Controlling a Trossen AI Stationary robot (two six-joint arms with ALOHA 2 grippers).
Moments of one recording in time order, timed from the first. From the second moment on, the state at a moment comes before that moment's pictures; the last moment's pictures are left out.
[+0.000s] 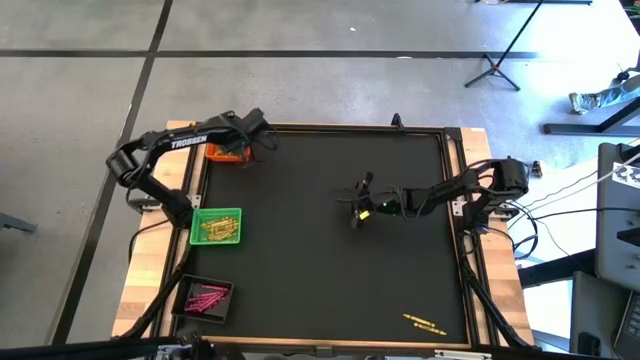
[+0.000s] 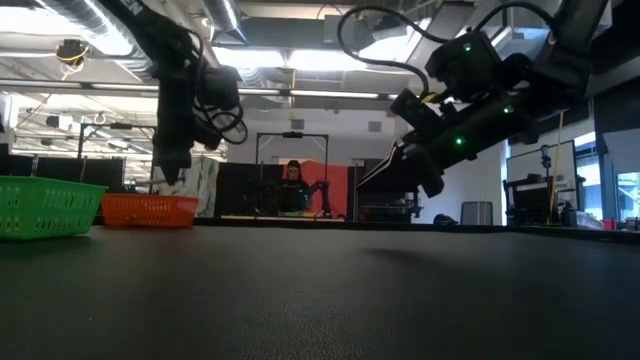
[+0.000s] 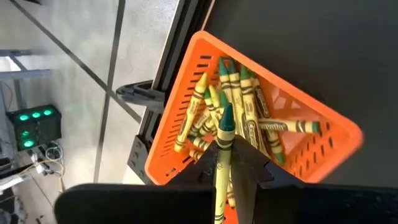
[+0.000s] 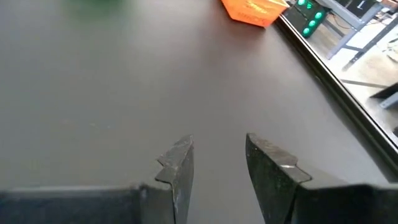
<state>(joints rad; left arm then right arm) 0.75 1.50 0.95 -0.77 -0.58 0.33 -0.06 1.69 0.55 0.70 0.25 -0.24</state>
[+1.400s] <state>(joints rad) -0.18 1.44 0.90 -0.46 -0.36 -0.13 0.35 1.41 0.61 0.16 0.30 0.06</state>
